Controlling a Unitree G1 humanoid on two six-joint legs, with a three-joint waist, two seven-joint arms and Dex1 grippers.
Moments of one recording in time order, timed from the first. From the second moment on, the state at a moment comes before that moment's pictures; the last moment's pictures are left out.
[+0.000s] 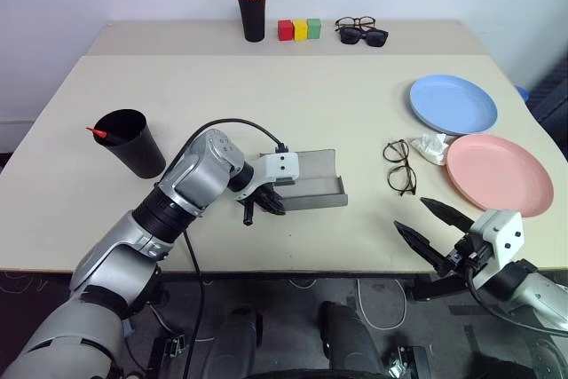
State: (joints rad) left arm -0.87 0.49 -0.57 0.07 0.12 0.79 -1.41; right arm 0.40 -0.56 -0.37 -0.53 0.46 0.18 0.74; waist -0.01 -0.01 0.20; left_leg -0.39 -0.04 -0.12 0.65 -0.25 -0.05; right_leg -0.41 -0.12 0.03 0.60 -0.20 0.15
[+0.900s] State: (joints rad) left arm -0.88 0.41 -0.59 0.11 0.09 0.70 -1.35; right arm 0.41 -0.56 -0.39 -0.52 0.47 0.18 0.69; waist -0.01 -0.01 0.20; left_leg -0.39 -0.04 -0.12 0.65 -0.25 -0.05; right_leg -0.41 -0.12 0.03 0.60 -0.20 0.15
